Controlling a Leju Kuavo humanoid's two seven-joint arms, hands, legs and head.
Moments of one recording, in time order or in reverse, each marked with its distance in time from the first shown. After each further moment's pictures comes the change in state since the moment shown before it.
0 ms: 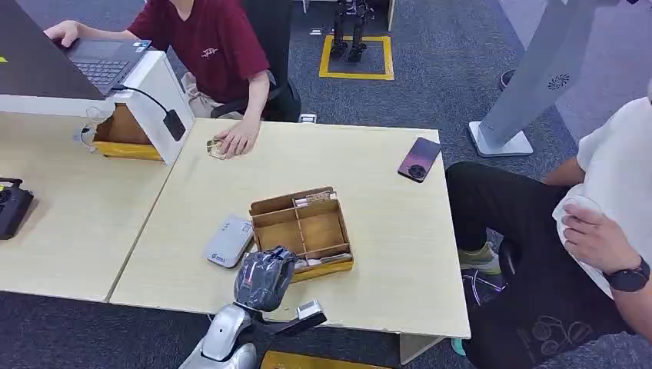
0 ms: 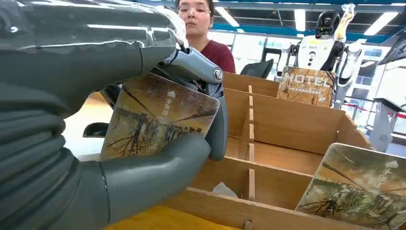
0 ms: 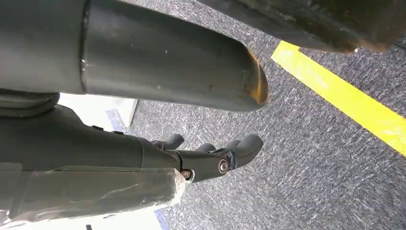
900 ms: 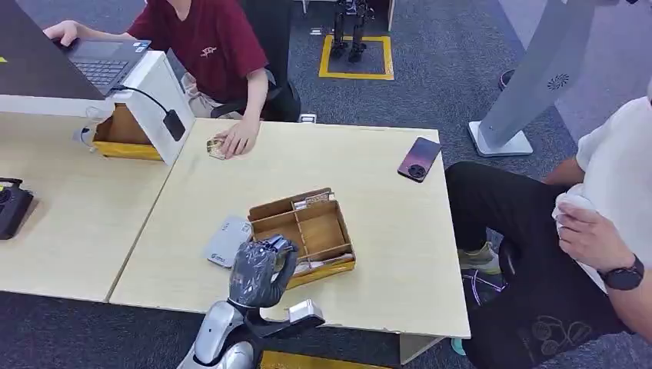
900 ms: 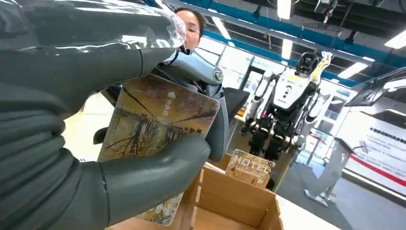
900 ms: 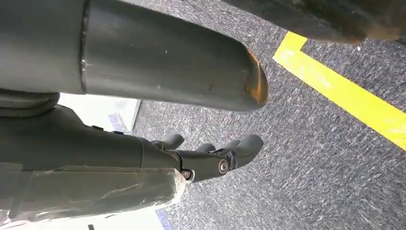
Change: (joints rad) left arm 0.083 0.036 -0.074 -0.330 0.154 -0.049 -0.066; right arm 0.000 0.000 -0.022 0.000 0.000 -0.006 0.005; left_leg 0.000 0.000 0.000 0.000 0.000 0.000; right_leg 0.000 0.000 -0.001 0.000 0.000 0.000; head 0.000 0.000
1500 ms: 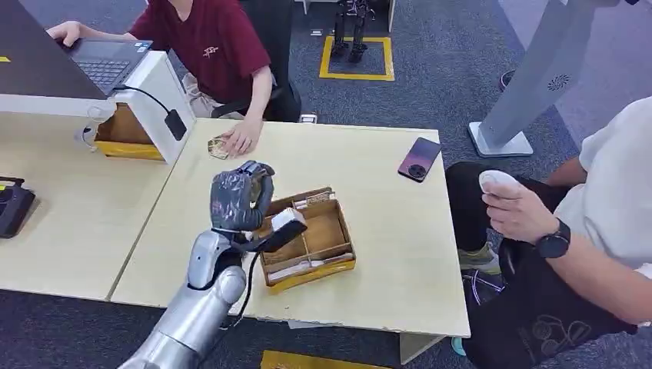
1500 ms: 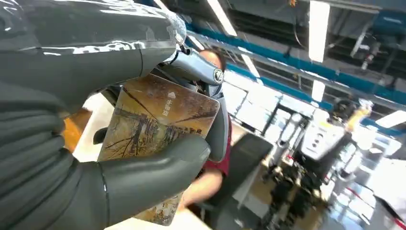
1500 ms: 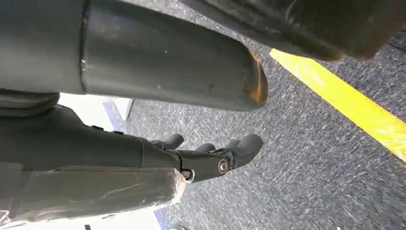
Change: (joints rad) left arm -0.359 -0.001 0.119 0.168 0.050 0.008 0.104; right arm -0.003 0.000 0.066 0.000 0.000 0.013 -0.006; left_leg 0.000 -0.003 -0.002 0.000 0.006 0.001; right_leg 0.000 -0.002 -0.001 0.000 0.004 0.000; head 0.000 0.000
